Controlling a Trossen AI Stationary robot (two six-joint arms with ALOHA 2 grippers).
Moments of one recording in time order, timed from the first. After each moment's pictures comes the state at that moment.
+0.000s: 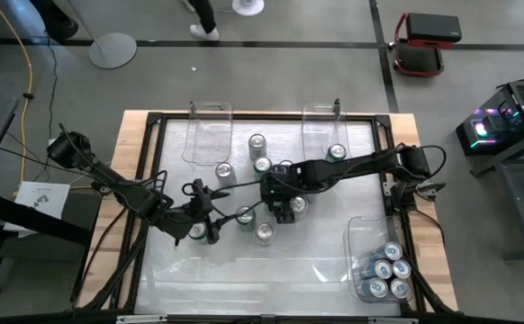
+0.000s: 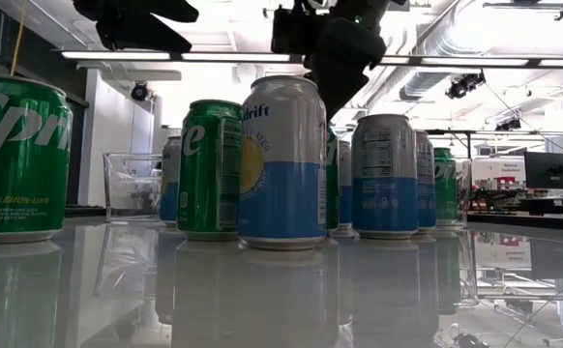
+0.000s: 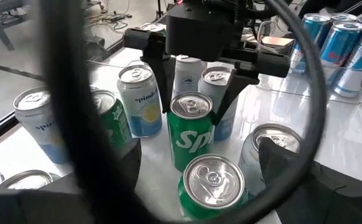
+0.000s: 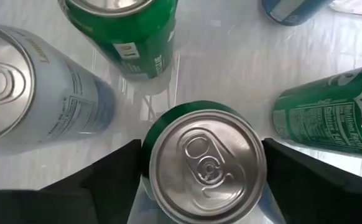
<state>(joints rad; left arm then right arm) -0.55 1.22 0.75 -0.09 -0.86 -0.42 0.07 1.87 1.50 -0.78 0.05 -0.06</state>
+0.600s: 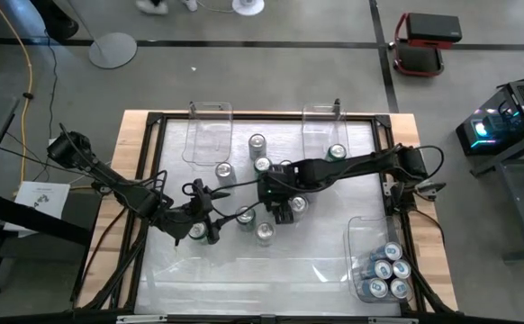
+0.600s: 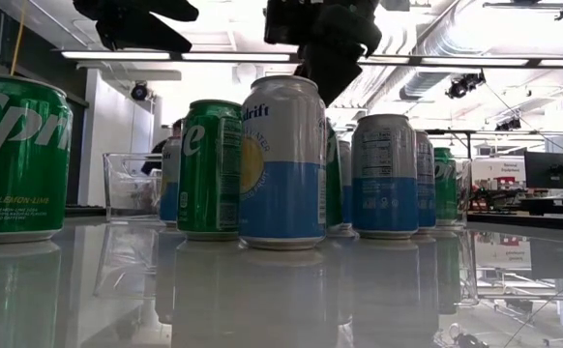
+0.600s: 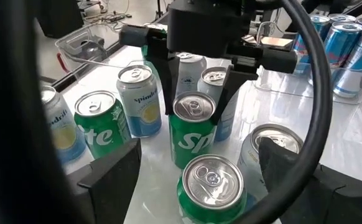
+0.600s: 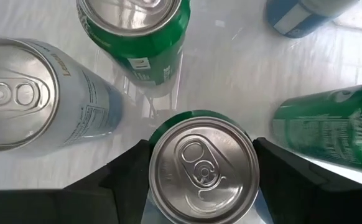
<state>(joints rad) -0.55 1.22 0.75 -0.09 -0.86 -0.42 0.07 1.88 1.58 -0.83 0.04 -0.10</state>
